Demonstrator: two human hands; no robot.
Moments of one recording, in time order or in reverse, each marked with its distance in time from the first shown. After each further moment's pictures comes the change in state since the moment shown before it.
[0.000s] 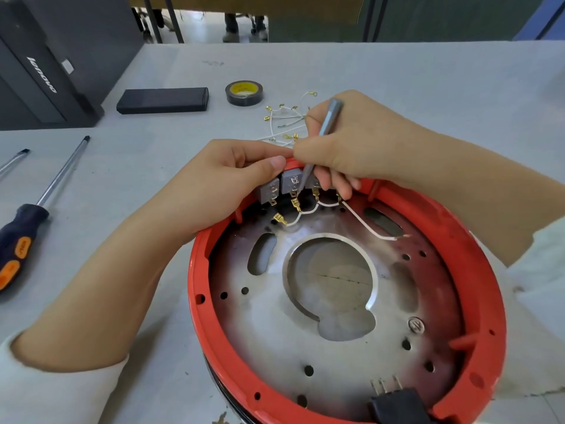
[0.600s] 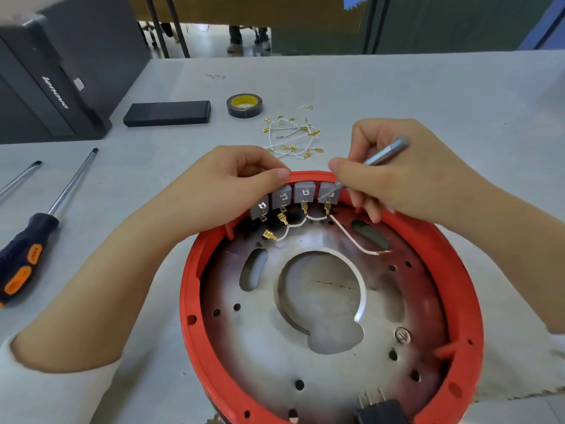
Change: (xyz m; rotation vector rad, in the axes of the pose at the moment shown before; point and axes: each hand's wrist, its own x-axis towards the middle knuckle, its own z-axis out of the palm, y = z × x) left_hand 0.003 0.013 0.000 0.233 0.054 -0.116; right_hand -0.046 0.024 -0.014 0.233 0.225 -0.101
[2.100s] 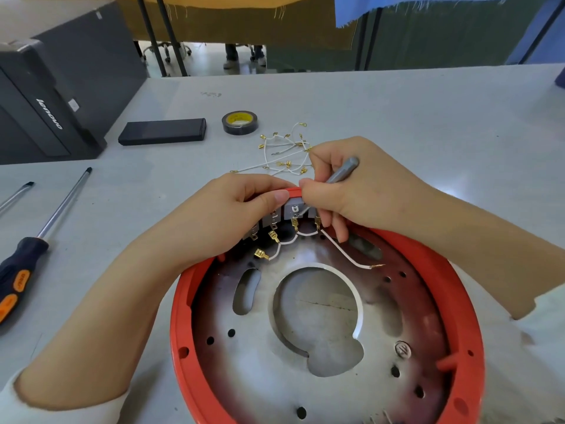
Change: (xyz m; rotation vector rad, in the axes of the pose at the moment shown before) left_hand 0.003 -0.001 0.005 0.126 -0.068 0.153; right_hand 0.025 0.008 0.018 -0.029 -0.116 0.018
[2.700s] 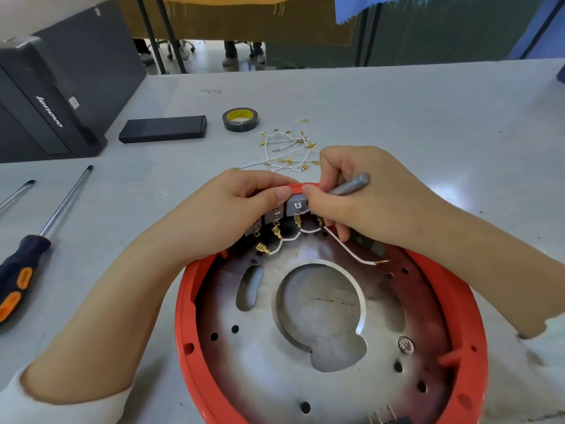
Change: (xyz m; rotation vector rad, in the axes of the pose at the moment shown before) left_hand 0.002 -0.004 0.000 -0.126 -0.044 -0.001; right_hand -0.015 0.000 0.004 -0.137 0.102 -0.049
